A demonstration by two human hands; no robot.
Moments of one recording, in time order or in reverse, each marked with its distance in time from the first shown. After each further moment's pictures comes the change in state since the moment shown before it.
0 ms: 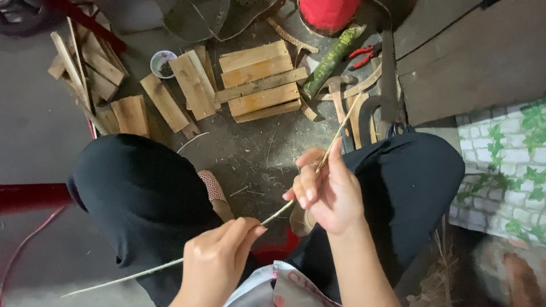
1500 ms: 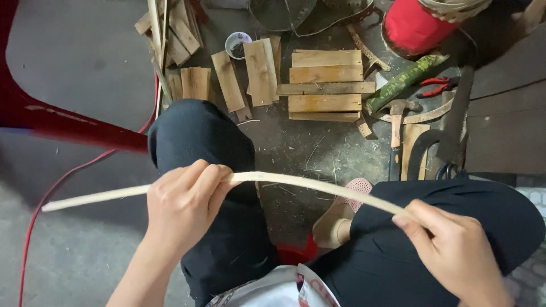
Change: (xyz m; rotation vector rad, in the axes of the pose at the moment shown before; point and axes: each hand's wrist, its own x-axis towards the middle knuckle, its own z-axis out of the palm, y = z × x) left_hand -0.003 -0.078 -0.079 0.426 0.319 0.077; right_hand -0.052 -0.081 -0.006 -2.233 -0.065 -0.075
